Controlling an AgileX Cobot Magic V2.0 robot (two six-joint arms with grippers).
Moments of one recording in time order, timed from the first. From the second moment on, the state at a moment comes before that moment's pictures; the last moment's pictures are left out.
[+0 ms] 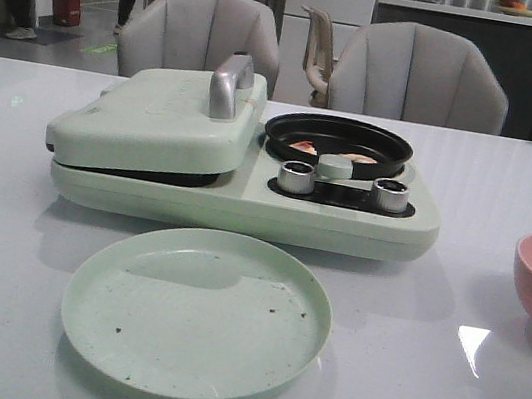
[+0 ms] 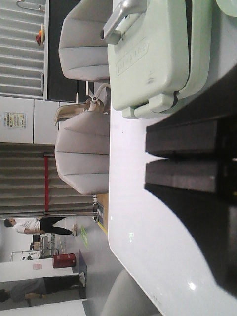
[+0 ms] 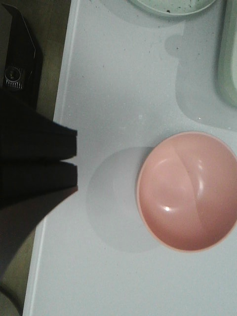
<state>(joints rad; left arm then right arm) -0.05 0.00 0.00 -0.03 -0.01 -0.01 0.06 0.72 -0.65 0.01 0.87 0.01</state>
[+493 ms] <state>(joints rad) -0.05 0.00 0.00 -0.03 -0.01 -0.01 0.06 0.63 -0.64 0.00 0.86 0.01</state>
